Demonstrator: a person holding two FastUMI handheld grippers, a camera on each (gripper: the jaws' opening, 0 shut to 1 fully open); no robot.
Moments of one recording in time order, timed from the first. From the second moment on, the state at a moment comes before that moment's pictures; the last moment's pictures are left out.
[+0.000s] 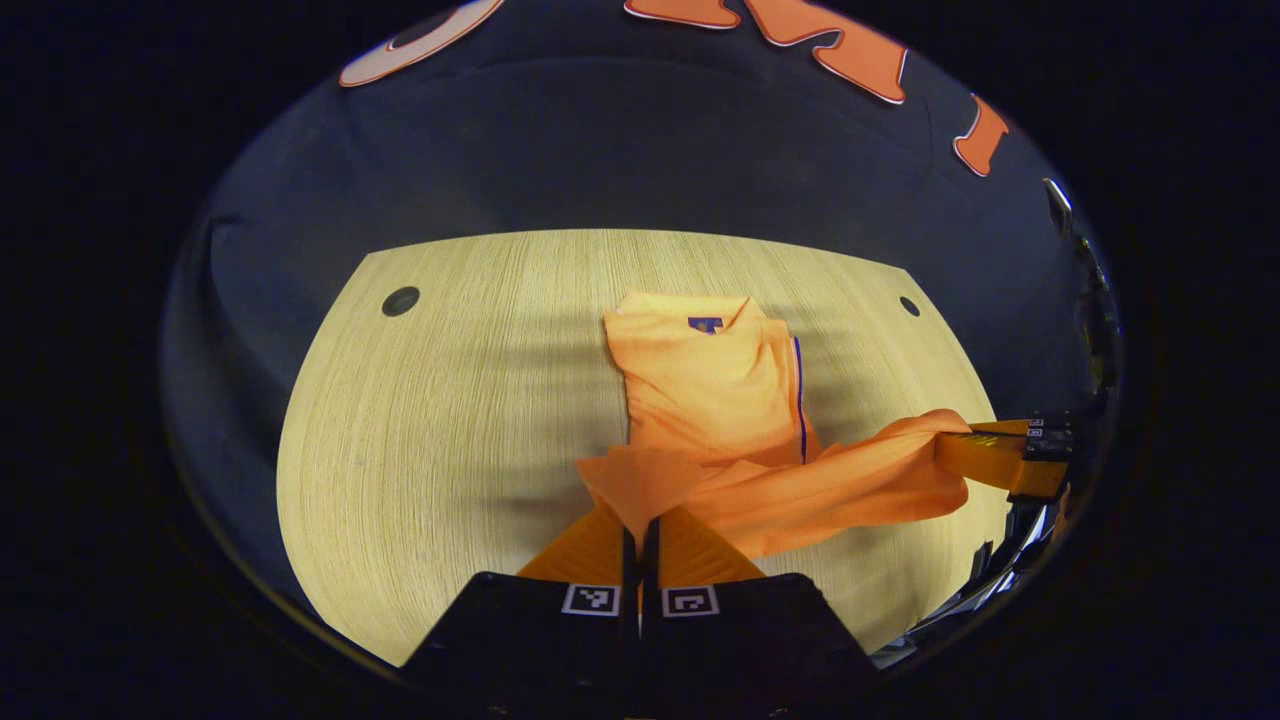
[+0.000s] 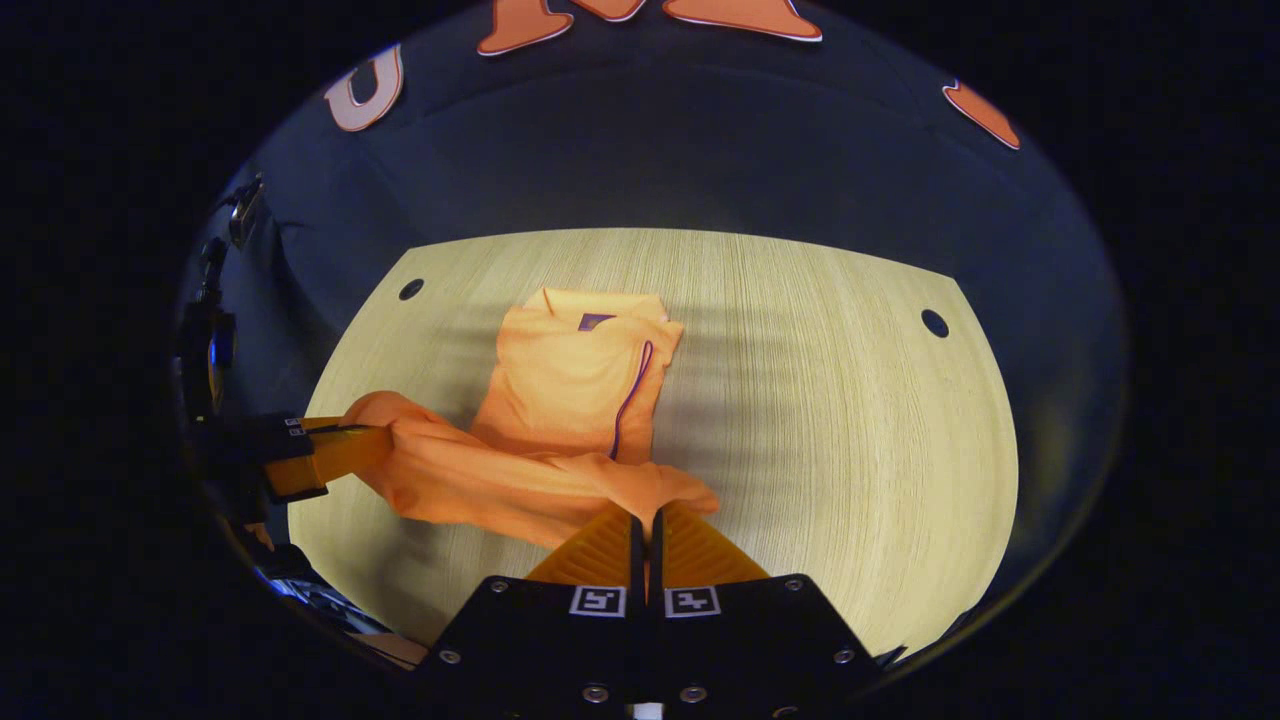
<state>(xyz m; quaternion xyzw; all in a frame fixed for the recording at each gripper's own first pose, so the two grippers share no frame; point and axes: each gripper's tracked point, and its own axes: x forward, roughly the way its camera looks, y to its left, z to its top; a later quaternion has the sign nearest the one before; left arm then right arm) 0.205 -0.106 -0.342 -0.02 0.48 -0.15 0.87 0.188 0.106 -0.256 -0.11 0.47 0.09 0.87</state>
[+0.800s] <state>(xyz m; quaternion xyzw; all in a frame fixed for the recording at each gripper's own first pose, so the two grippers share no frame) 0.328 -0.115 -0.367 -0.01 0.48 -0.13 0.87 0.305 0.113 -0.279 -0.10 0.47 0.05 0.87</state>
